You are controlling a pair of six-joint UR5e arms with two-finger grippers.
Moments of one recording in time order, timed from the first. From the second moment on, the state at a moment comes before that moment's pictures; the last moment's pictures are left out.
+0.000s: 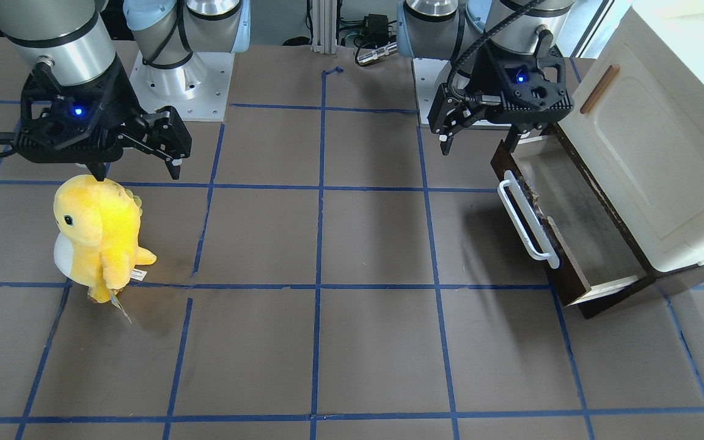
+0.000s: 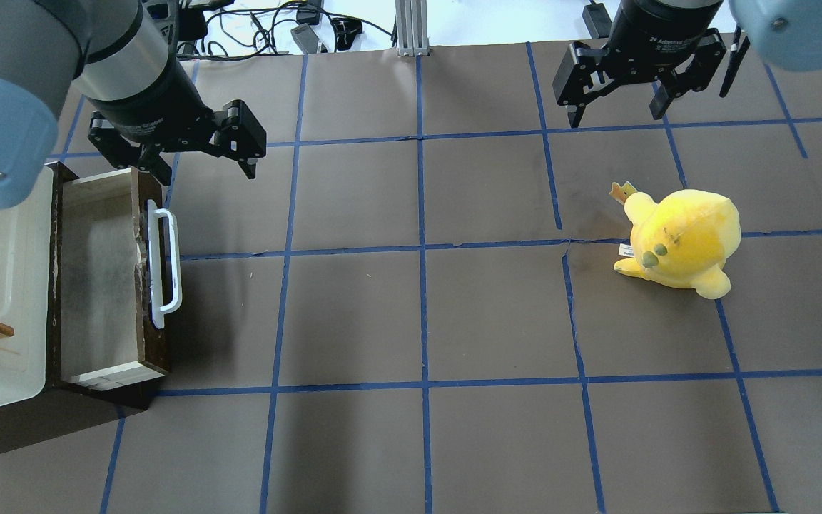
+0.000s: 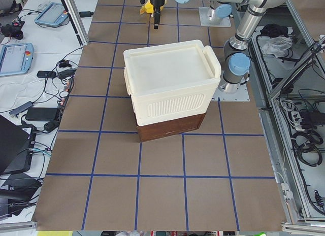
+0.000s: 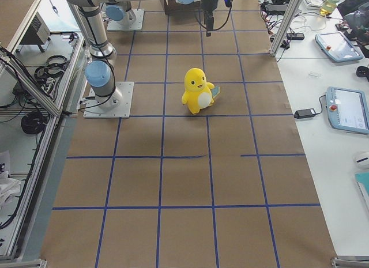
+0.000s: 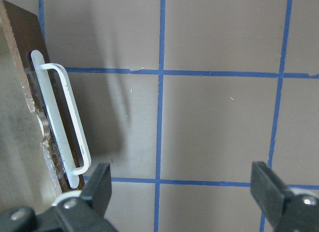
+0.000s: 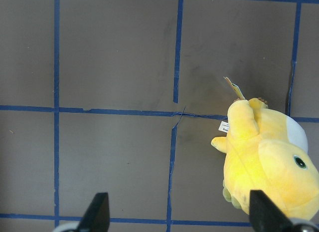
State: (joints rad) left arm -1.63 -1.52 -1.61 -1.51 1.61 -0.12; right arm 1.60 -1.48 1.44 -1.57 -1.58 -0.02
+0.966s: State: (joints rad) left arm -1.62 -1.51 -1.62 -1.48 1.61 -0.11; right arm 1.60 -1.48 1.44 -1.57 -1.58 -0.02
